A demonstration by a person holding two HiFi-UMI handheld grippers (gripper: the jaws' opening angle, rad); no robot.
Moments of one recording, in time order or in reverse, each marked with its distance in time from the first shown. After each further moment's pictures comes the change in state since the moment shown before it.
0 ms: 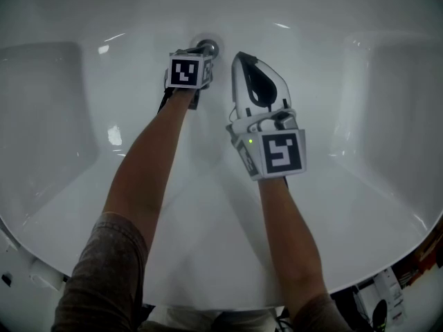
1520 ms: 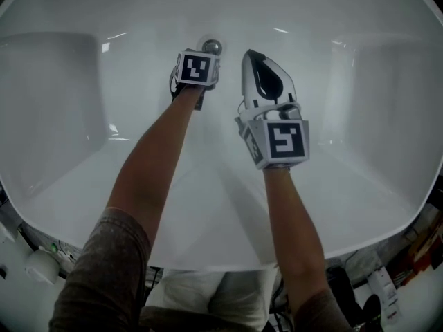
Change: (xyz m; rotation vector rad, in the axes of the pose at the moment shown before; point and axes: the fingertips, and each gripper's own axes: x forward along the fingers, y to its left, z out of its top) left arm -0.085 -0.028 0.017 -0.003 0.084 0.009; right arm -0.029 0.020 0.067 -0.056 0.056 -0.018
